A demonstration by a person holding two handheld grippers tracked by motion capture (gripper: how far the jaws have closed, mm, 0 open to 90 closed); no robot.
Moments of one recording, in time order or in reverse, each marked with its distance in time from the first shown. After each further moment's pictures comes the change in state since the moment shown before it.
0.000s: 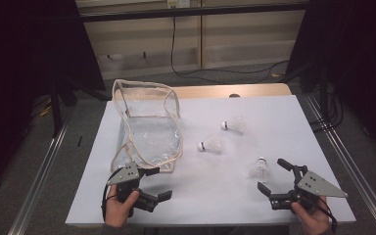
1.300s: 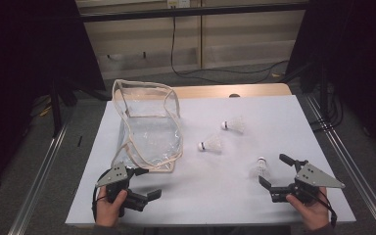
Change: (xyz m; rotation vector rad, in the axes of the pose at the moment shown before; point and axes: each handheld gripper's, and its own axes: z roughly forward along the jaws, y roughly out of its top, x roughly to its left) left arm 0.014 -0.010 -0.020 -0.014 0.031 0.008; right arm -0.014 0.005 0.008 0.086 -0.044 -0.019
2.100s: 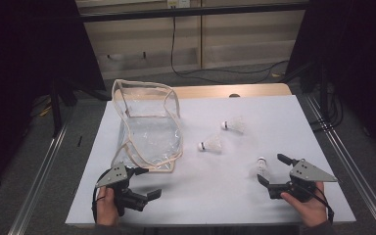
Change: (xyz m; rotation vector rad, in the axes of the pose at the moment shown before) left arm 0.000 -0.001 0.001 -0.006 0.004 0.019; right arm -0.004 -0.002 0.010 0.102 -0.018 -0.019
